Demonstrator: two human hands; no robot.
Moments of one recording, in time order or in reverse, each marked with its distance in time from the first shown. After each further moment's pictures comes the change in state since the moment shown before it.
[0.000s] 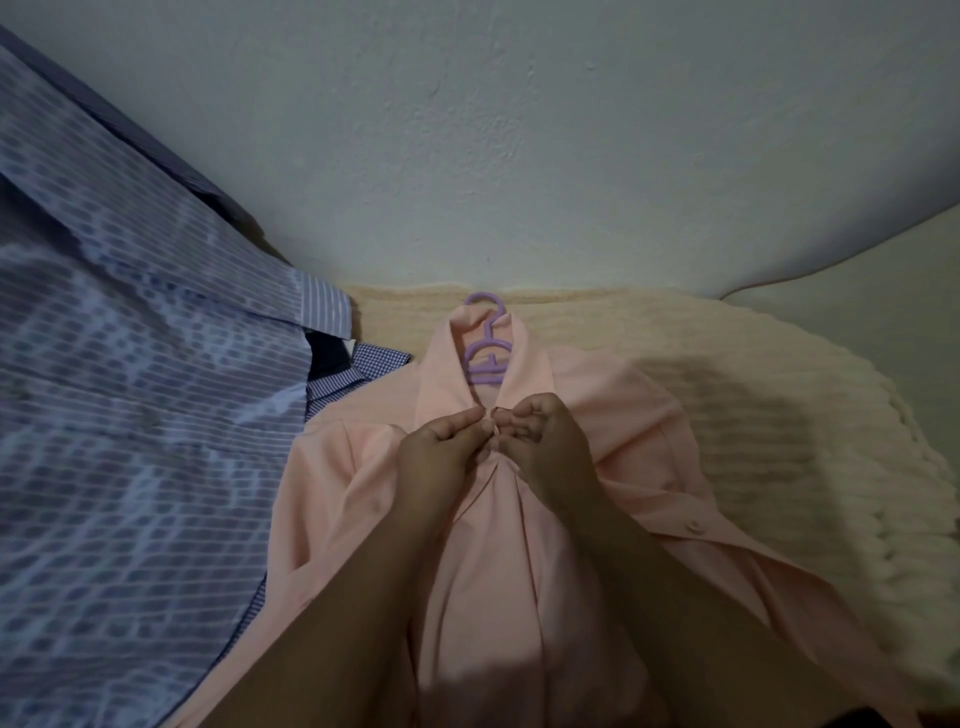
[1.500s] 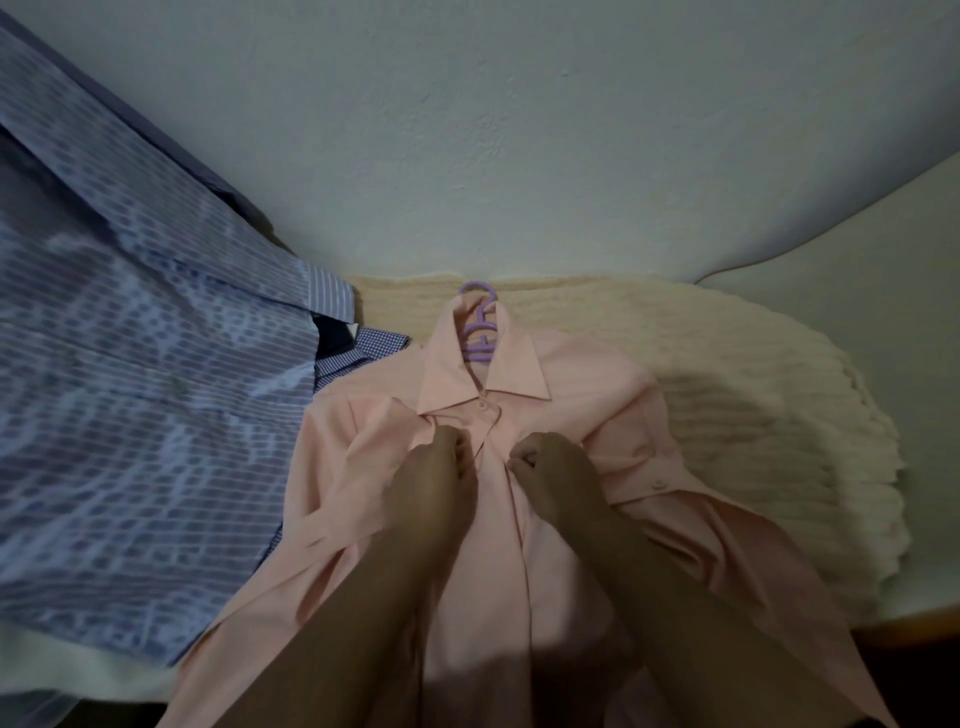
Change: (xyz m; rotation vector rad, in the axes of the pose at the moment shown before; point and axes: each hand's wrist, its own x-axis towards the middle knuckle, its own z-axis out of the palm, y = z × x) left_hand -0.055 -0.027 -0.018 1.241 0.180 0.402; right_hand -0.058 -0.004 -0.023 -0.808 -0.109 -0.065
